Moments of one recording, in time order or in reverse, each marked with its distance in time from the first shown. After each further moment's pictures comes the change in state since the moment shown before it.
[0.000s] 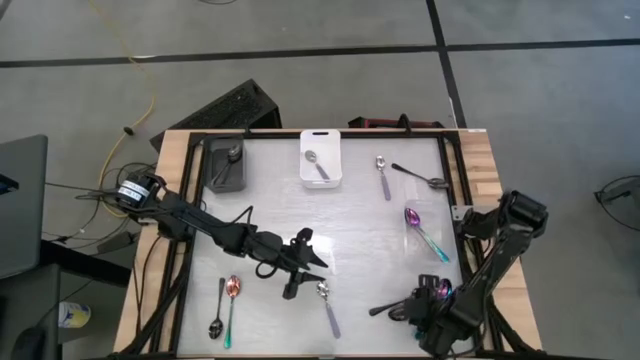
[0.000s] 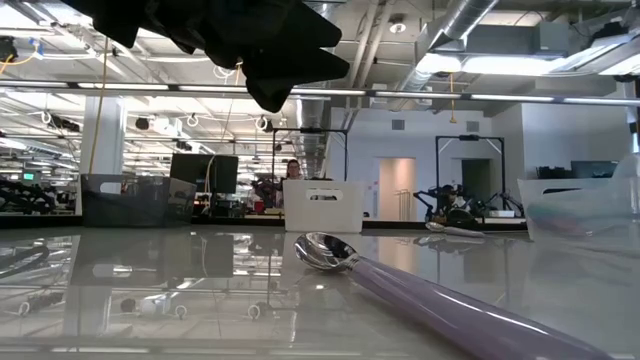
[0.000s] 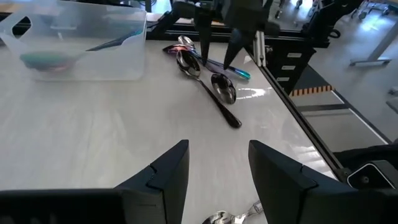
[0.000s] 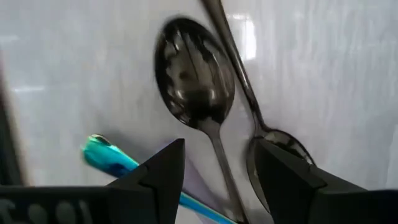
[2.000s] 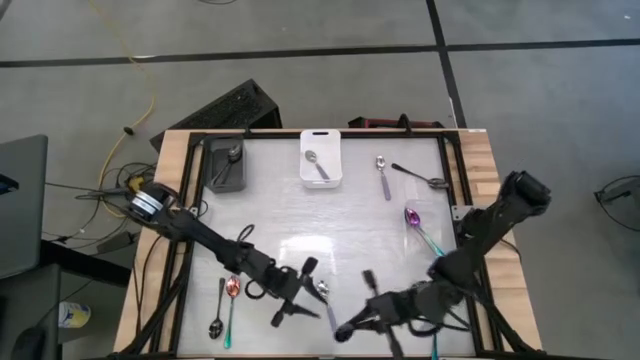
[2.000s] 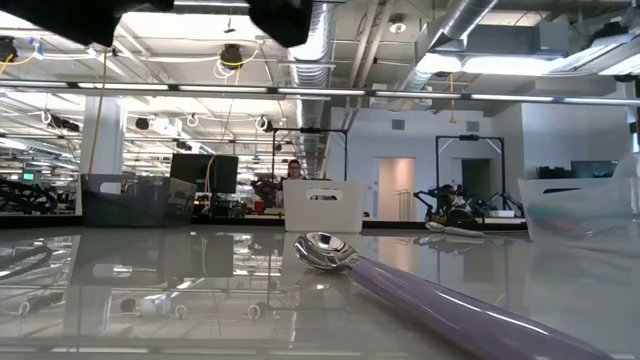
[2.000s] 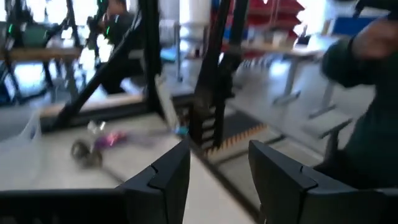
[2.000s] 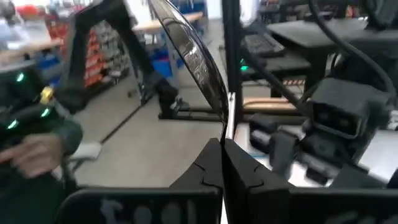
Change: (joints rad) left arm -0.136 0.163 -0.002 0.494 0.133 0.128; right arm -0.275 -0.167 0.043 1.216 0.190 -0.856
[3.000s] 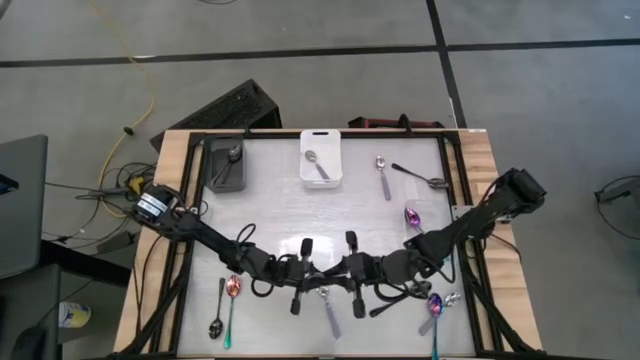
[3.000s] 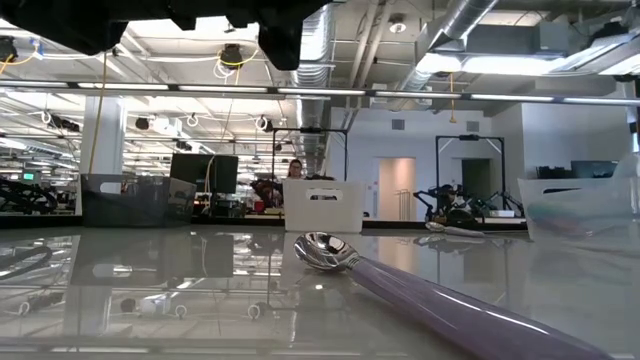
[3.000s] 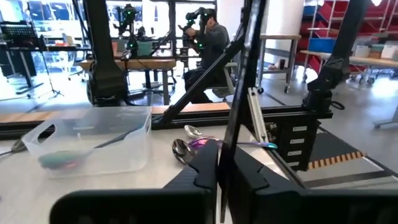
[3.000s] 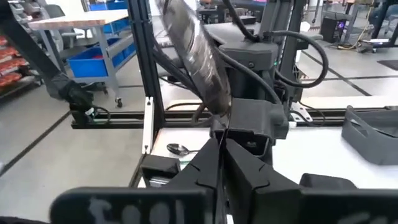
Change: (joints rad) left arm 0.006 0.022 0.000 0.075 -0.366 0.063; right arm -0.203 0.001 0.000 -0.054 0.037 -0.056
